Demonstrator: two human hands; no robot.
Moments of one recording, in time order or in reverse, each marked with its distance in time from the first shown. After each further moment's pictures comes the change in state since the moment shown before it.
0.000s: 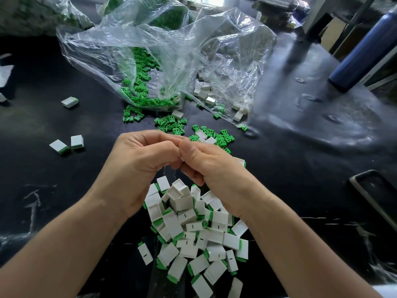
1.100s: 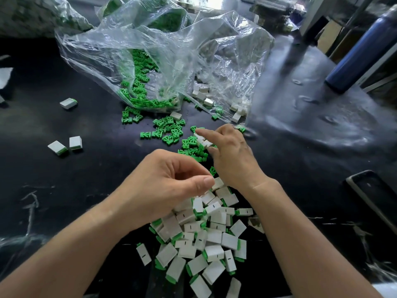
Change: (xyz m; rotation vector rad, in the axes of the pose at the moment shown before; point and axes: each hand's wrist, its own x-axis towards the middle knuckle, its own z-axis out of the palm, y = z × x) left_hand -0.009 -0.007 0.004 0.508 -0.286 -0.022; right_hand 0.030 0.041 -0.036 -0.886 0.375 -0.104
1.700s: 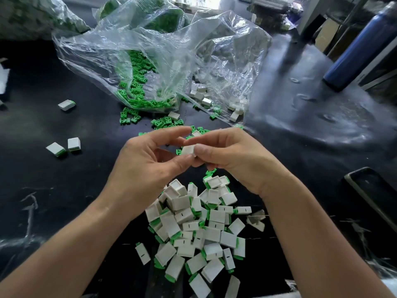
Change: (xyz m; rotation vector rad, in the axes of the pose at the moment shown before) left_hand 0.006 -0.004 -0.003 -0.110 0.336 0.055; right_hand -0.017 -0.020 -0.039 0.958 -0.353 0.088
